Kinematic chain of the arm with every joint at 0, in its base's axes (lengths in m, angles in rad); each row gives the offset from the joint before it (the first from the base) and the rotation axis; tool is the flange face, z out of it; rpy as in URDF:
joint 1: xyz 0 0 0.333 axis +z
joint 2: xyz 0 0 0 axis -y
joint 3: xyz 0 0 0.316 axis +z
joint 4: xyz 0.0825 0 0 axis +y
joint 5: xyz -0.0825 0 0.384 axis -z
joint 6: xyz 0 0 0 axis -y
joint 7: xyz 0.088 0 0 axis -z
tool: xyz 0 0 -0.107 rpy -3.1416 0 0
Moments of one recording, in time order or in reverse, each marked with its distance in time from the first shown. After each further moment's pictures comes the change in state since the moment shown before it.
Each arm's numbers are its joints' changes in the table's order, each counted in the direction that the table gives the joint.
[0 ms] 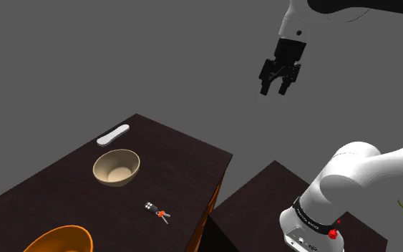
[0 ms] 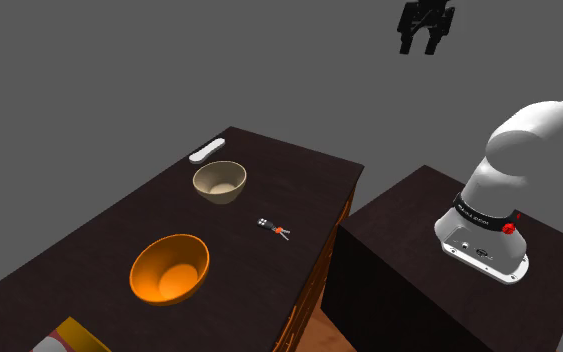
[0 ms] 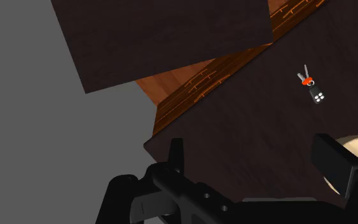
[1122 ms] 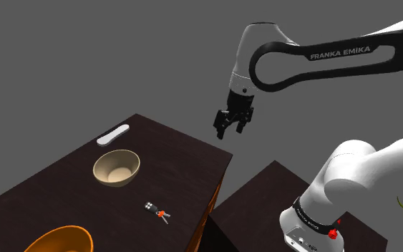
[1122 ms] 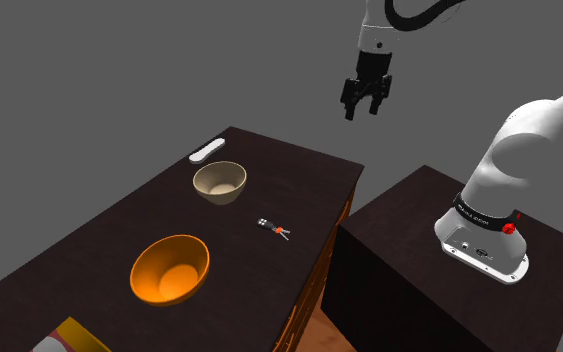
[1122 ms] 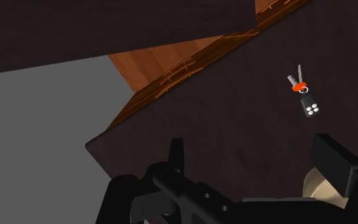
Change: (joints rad) arm 0.117 -0.137 0.245 0.290 -0.121 0.495 0.121
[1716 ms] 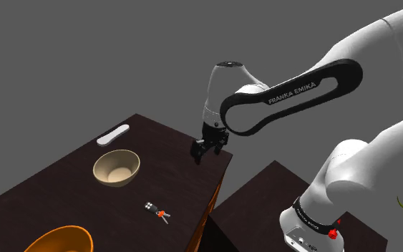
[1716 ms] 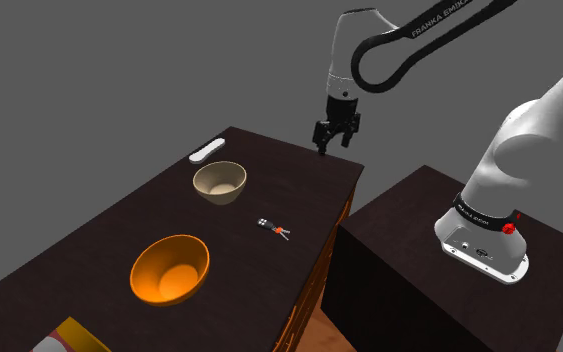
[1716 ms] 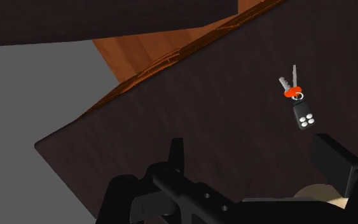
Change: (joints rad) arm 0.046 -0.269 0.159 0.040 -0.014 0.345 0.094
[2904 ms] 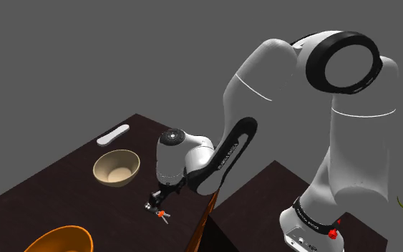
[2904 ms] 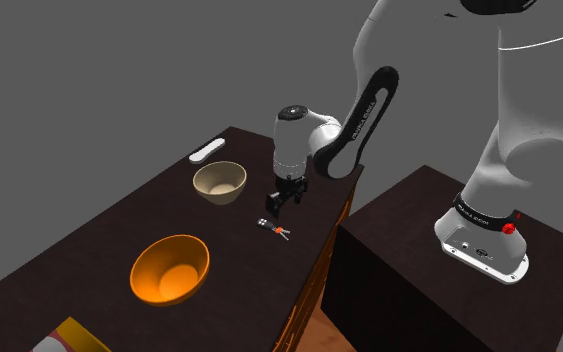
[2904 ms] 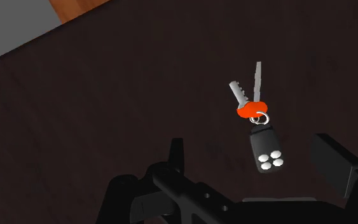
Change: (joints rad) arm 0.190 -0.776 -0.018 -0.304 0.658 0.438 0.597
